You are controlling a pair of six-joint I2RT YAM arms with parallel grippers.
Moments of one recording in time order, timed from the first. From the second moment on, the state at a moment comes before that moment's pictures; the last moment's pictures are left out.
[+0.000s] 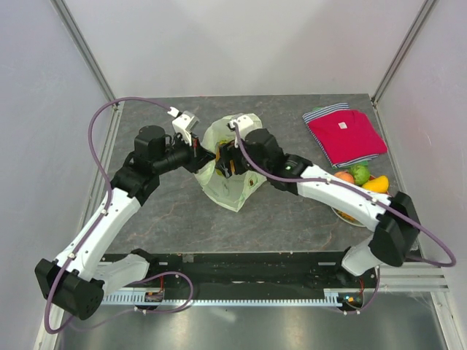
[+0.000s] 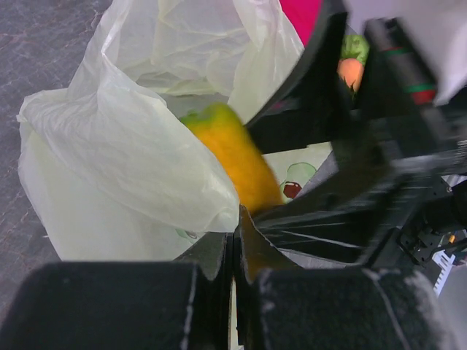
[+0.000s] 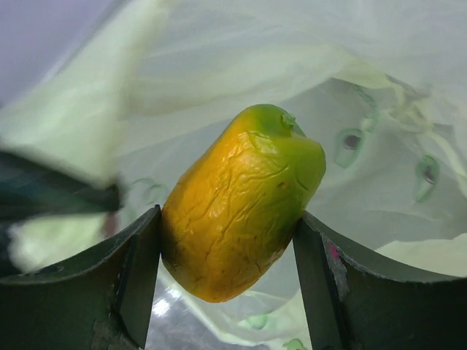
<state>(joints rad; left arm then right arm) -0.42 1.07 1.04 -0.30 0.44 -0.14 0.85 1.48 1.25 -0.14 0.00 0.27</state>
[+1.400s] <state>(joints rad) -0.42 1.01 0.99 -0.25 0.53 -0.13 0.77 1.87 1.38 -0.33 0.61 0.50</state>
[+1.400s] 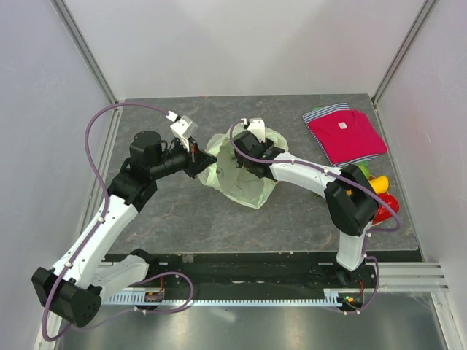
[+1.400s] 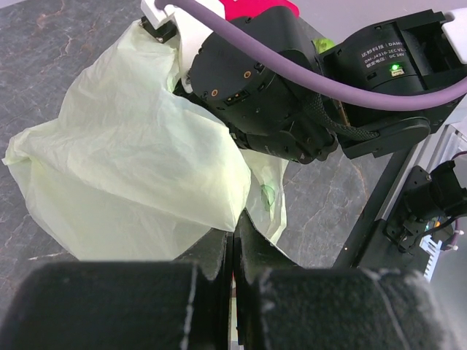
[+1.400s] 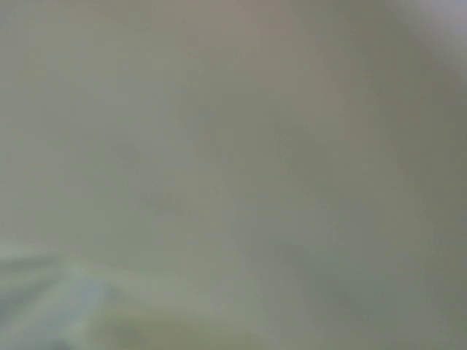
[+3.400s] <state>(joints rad) -0.39 1.06 0.99 -0.31 0.41 -0.13 0.50 0.86 0.81 -0.17 0.27 0.44</state>
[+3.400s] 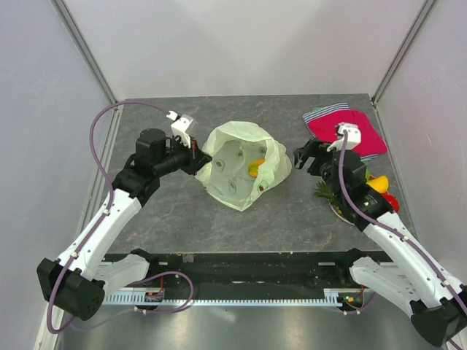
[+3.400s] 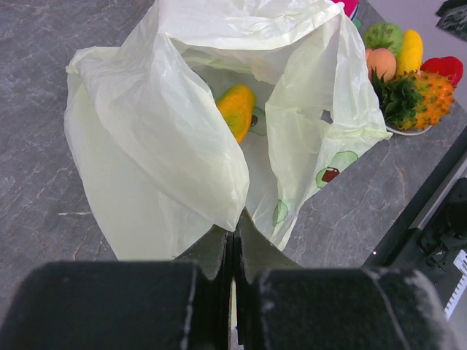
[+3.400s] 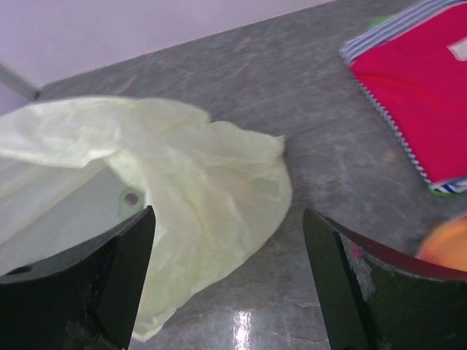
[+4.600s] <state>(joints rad) -0.39 1.08 0.99 -0.31 0.40 -0.13 0.64 1.38 1.09 -1.03 0.79 0.75</state>
